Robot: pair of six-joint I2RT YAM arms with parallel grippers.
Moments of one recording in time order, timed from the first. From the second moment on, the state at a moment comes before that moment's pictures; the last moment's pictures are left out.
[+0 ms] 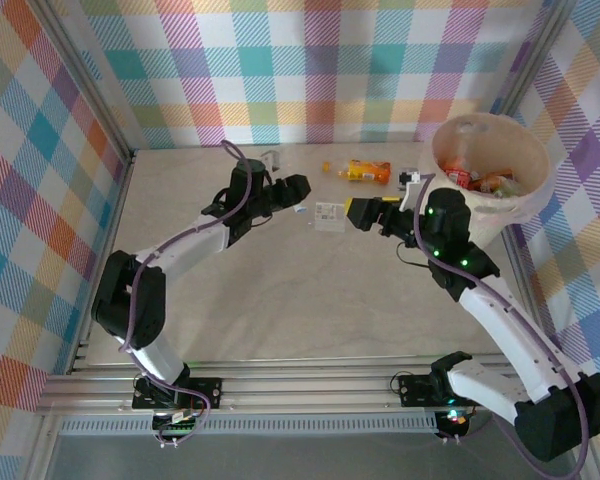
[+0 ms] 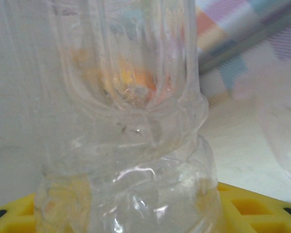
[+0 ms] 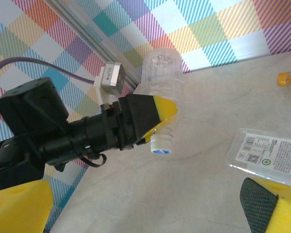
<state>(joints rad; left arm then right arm) -0.50 1.67 1.22 0.07 0.28 -0.73 0.41 1.02 0.93 -0.13 -0.40 0.58</state>
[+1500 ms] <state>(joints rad) -0.77 1.56 1.36 -0.14 0.63 -0.27 0.40 1.20 1.27 -0.45 -0.45 0.69</state>
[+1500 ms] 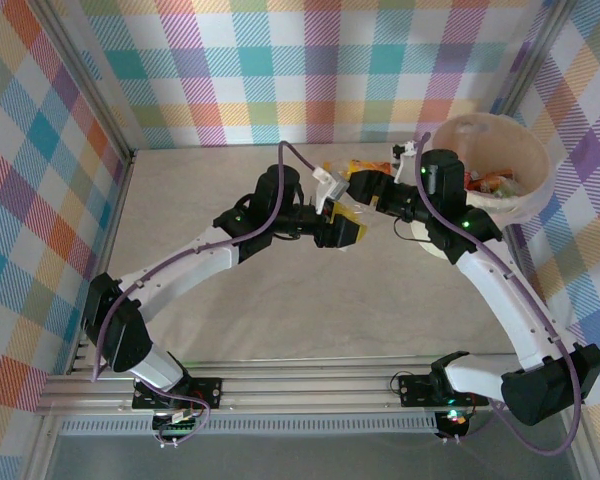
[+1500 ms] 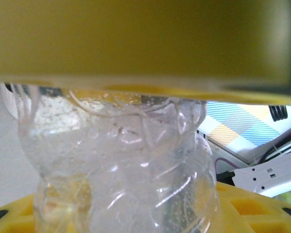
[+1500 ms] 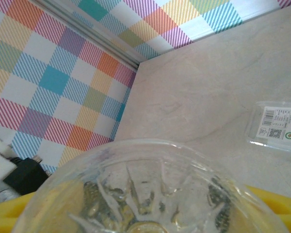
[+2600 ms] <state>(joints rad) -0.80 1.45 1.26 -0.08 0.21 -0.36 0.39 1.15 1.27 -0.41 -0.29 0.57</state>
